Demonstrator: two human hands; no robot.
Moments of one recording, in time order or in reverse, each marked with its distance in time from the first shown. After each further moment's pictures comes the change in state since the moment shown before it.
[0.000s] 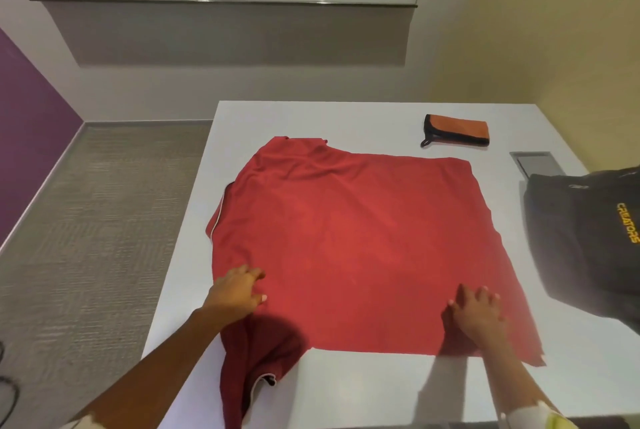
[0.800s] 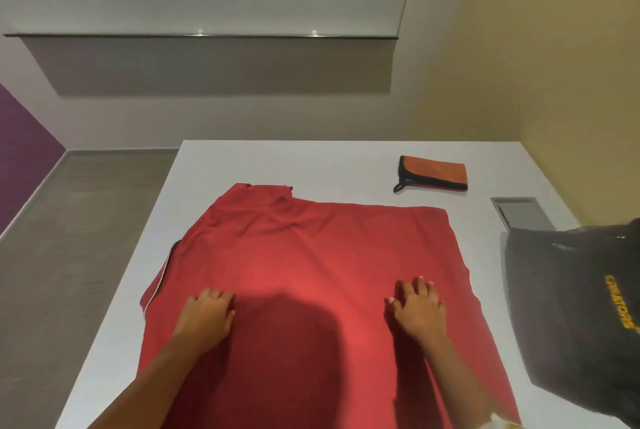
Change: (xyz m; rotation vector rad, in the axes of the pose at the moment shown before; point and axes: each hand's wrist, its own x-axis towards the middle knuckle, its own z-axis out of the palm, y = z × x) left_hand 0.106 0.058 -0.023 0.290 0.244 -0.049; right_hand 0.084 -0.090 -0.096 -0.029 0.075 -0.312
